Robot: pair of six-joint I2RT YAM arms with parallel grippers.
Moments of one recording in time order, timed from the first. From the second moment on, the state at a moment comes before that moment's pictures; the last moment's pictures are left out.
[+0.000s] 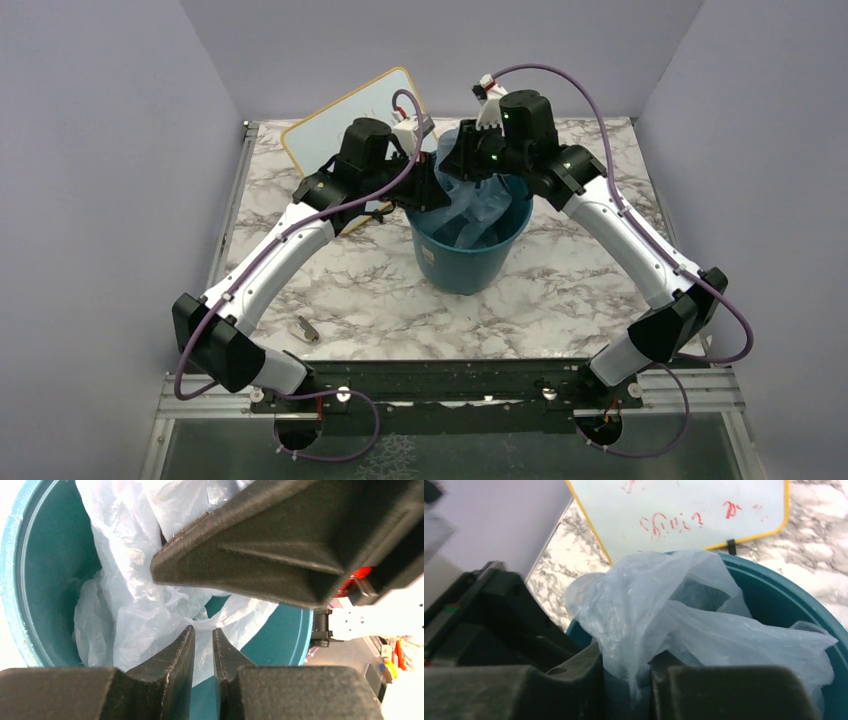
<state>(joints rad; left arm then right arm) -0.58 1.43 1.45 -0.50 0.49 -0.37 0.62 1.57 1.72 -0.56 -0.21 0.37</state>
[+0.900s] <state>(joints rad) -0.57 1.19 1.47 -0.59 0.18 -0.34 0.69 1.84 1.70 -0.82 0.01 0.08</state>
